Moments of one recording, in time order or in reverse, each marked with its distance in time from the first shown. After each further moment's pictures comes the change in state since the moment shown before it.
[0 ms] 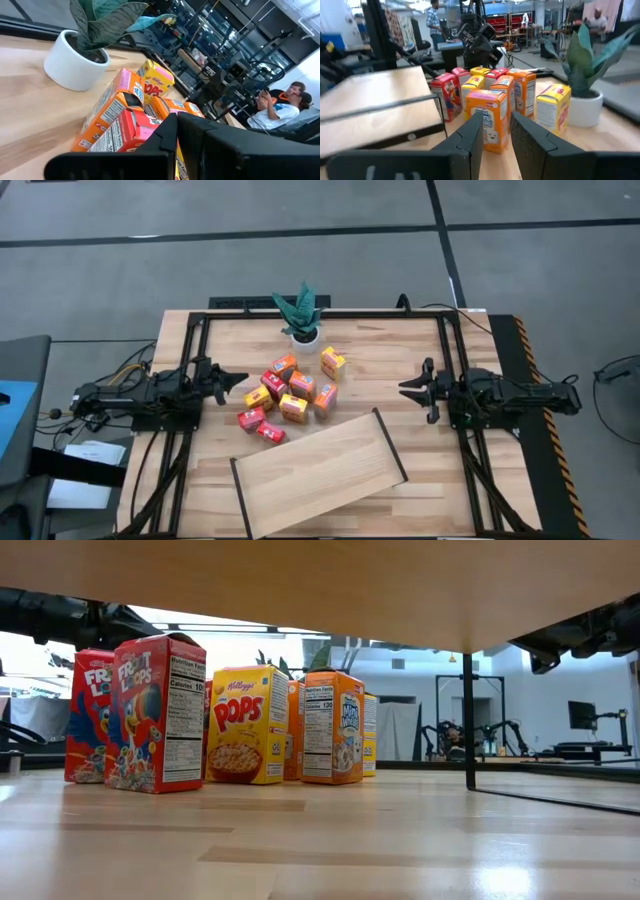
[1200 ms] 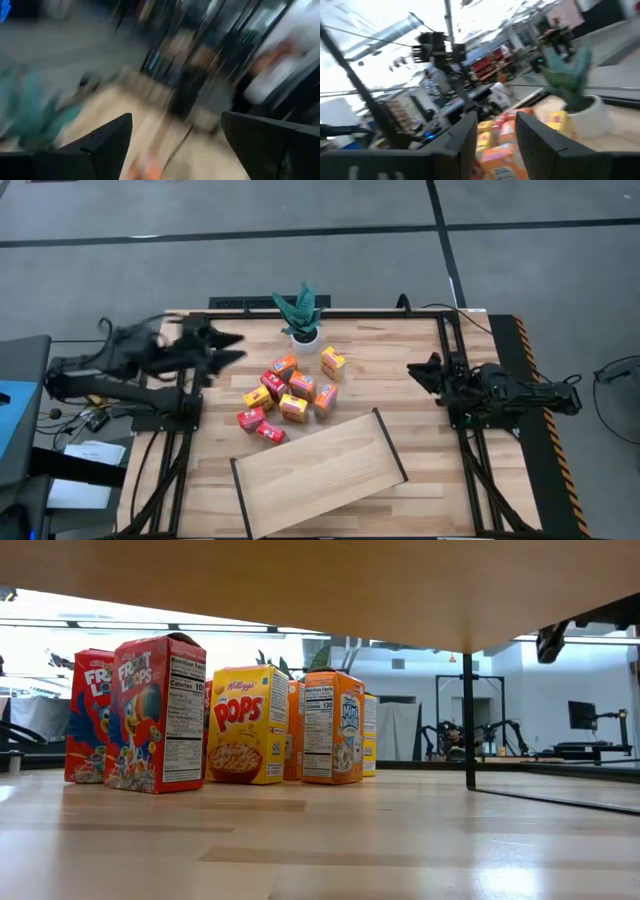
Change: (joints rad) left arm 0.000 0.704 0.965 -0.360 0.105 0.287; right arm -0.001 0.000 0.067 0.132 0.183 0.389
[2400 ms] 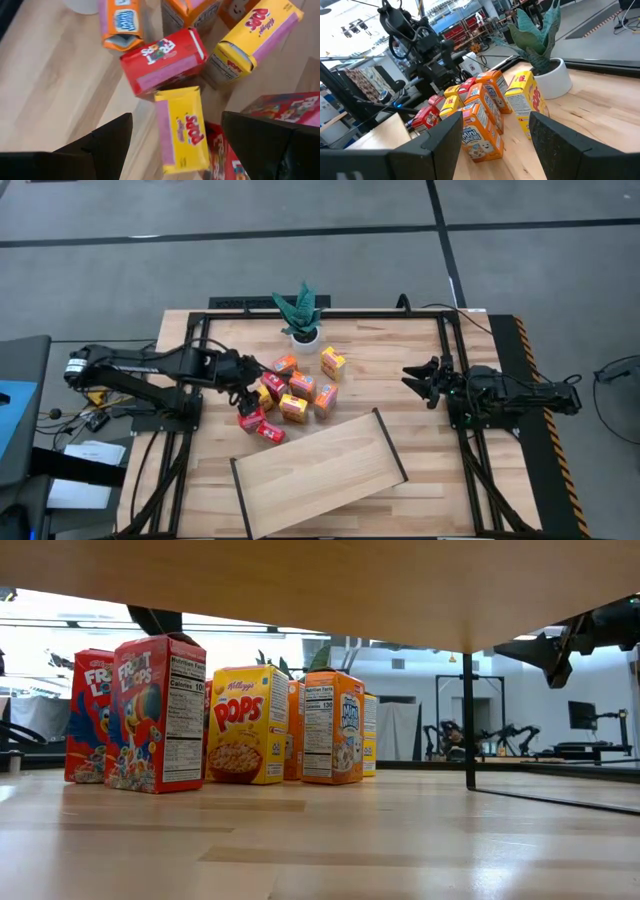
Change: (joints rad) left arm -0.004 0.413 -0.040 -0.521 0.032 0.061; right arm 0.000 0.000 0.003 -0.226 0.031 0.000
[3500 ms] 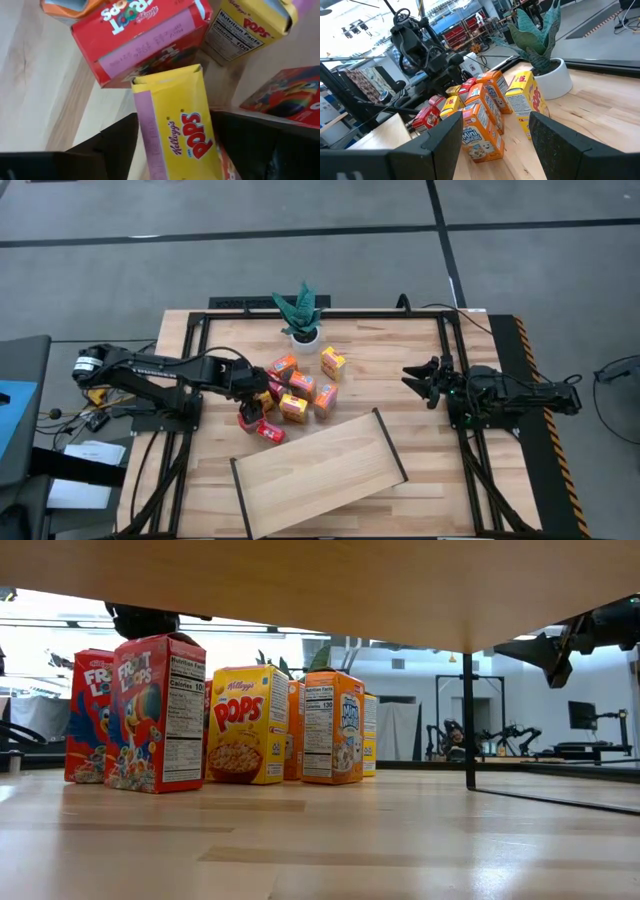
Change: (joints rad) left arm -0.001 0.102 -0.092 0.080 0.053 0.048; right arm 0.000 0.000 0.001 0.000 0.000 0.002
